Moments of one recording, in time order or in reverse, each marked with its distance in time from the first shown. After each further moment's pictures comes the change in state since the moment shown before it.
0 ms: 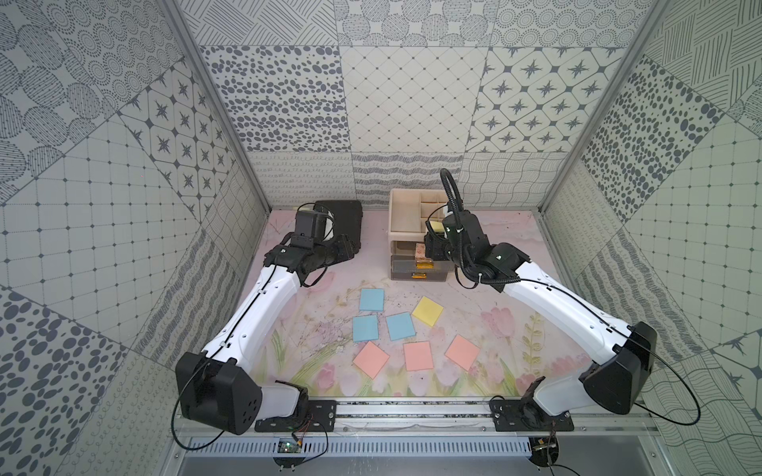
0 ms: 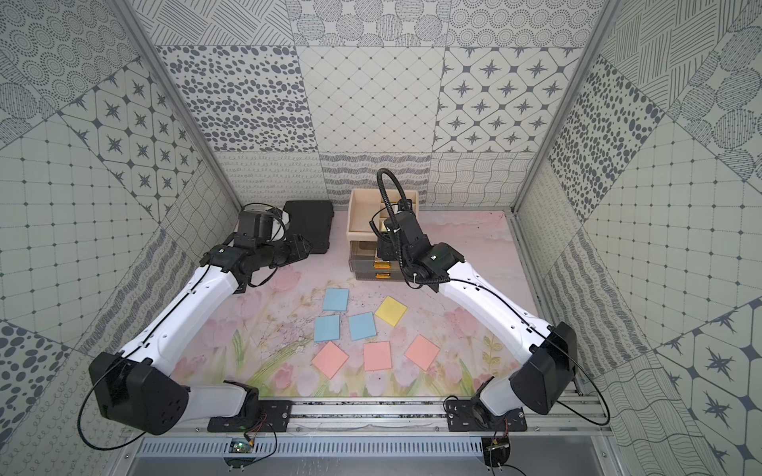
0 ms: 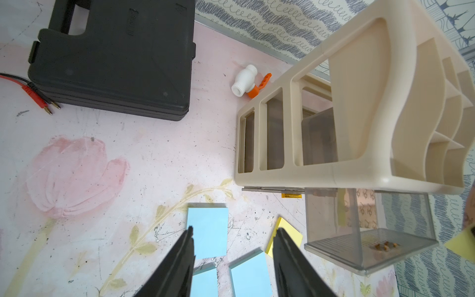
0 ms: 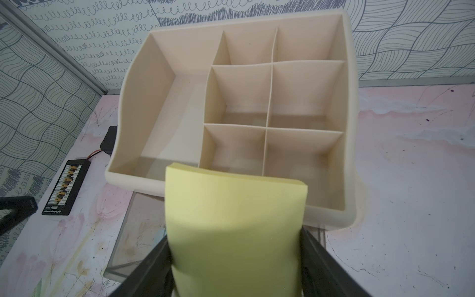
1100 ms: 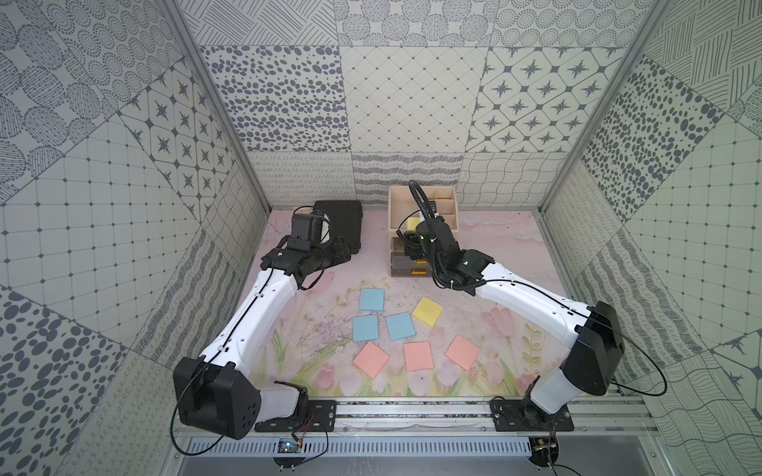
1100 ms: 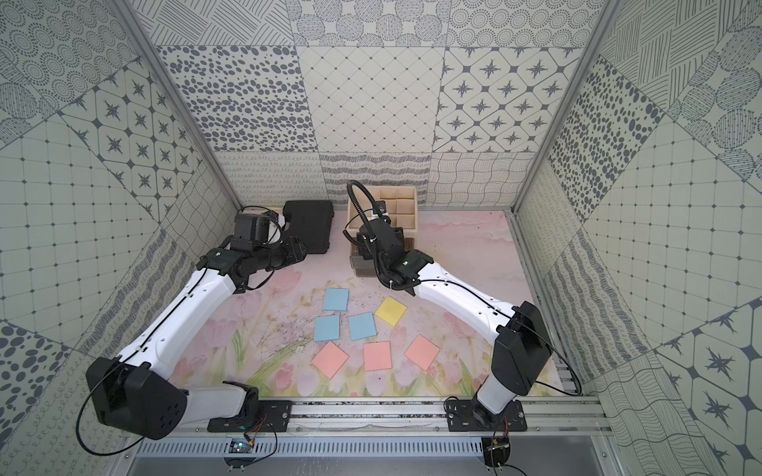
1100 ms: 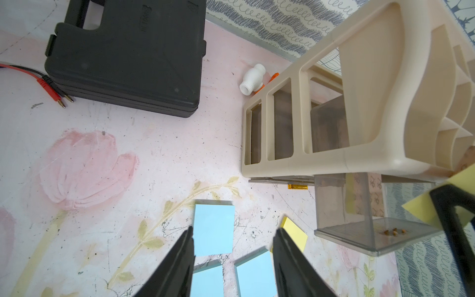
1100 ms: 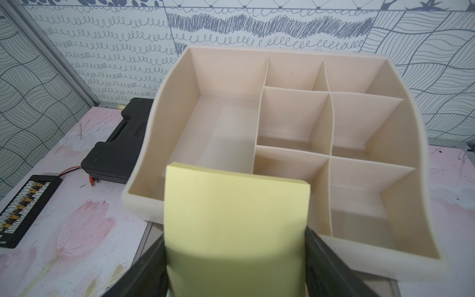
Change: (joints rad) left arm 0.023 -0.024 -0.033 0.000 0.001 0.001; right arm 0.079 0.132 -0.029 0.276 0.181 -0.146
